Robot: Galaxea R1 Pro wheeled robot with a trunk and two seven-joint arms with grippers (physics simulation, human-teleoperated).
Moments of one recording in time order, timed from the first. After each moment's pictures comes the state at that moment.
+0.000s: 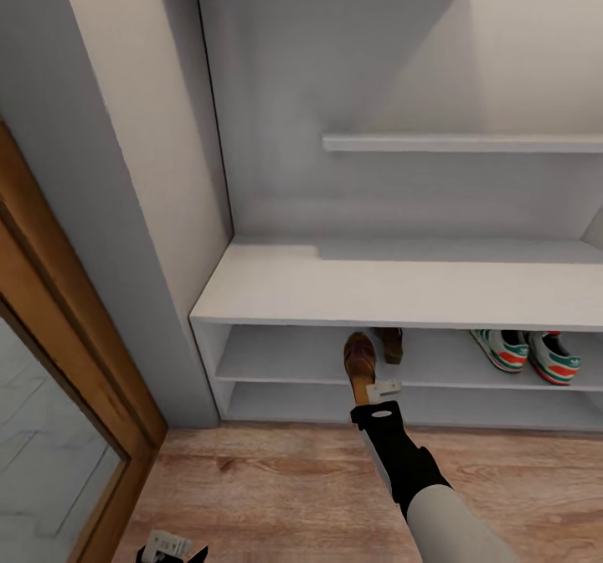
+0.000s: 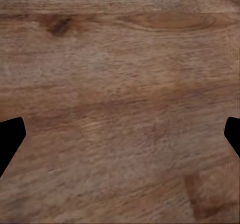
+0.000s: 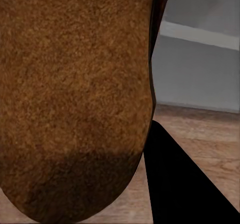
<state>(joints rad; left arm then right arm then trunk) -0.29 0.13 0.21 -0.33 -0.13 -0.31 -0.54 -0.64 0.17 -0.02 -0.63 0.25 0.40 -0.24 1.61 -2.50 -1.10</state>
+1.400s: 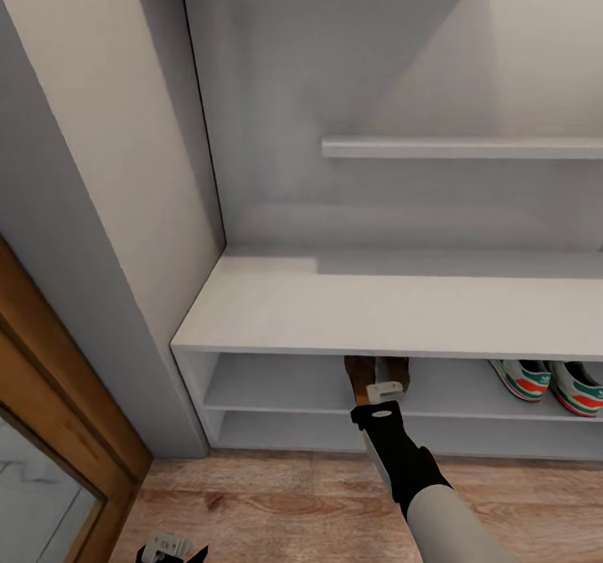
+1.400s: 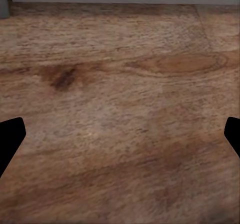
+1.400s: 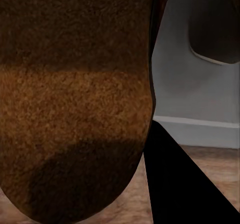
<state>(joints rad) -0.29 0.13 0.21 -0.33 -0.13 -0.31 -0.54 -0.64 0.17 -0.03 -0.63 0.25 0.40 -0.24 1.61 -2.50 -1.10</state>
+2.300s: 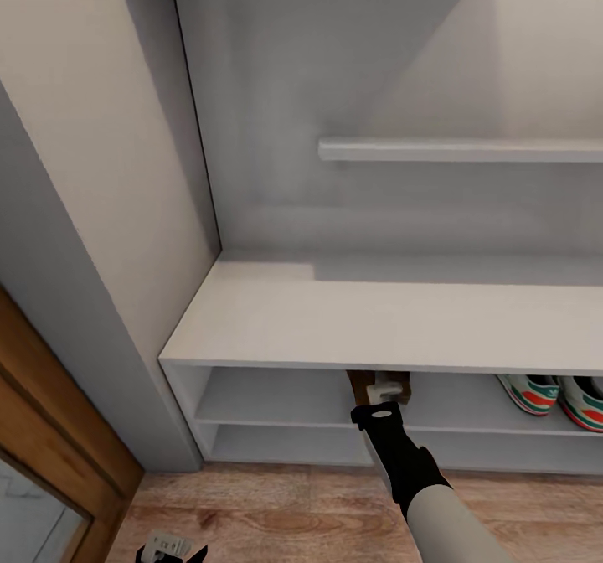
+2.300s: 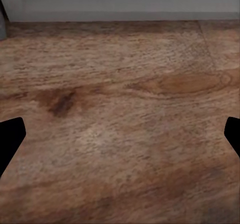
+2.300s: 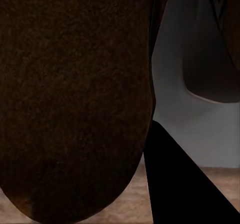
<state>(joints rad) -0.29 0.13 0.21 -0.33 -0.12 -0.31 -0.54 -0.64 0.17 -0.03 -0.63 0.25 0.40 -0.24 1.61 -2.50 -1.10</state>
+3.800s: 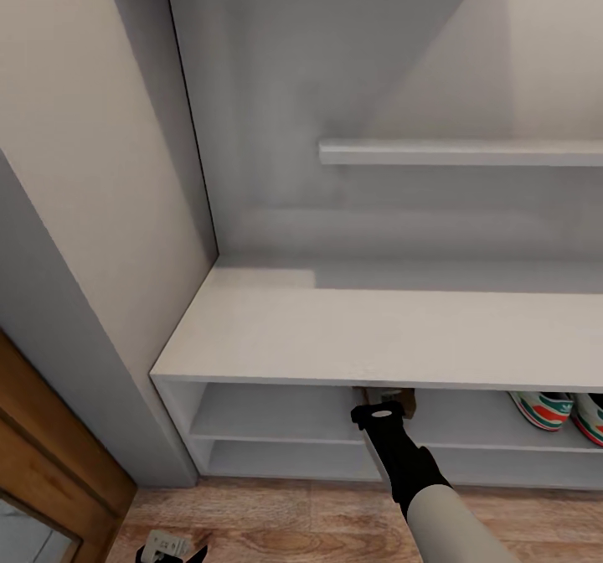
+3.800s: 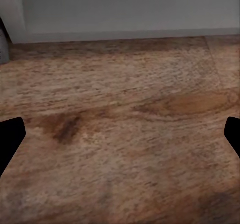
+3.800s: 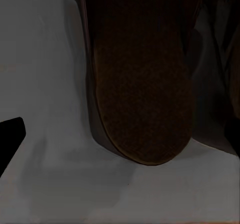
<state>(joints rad) -0.29 0.13 0.21 -0.33 -0.12 -0.31 -0.54 -0.64 0.17 -0.03 -0.63 0.25 0.40 -0.24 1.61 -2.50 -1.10</state>
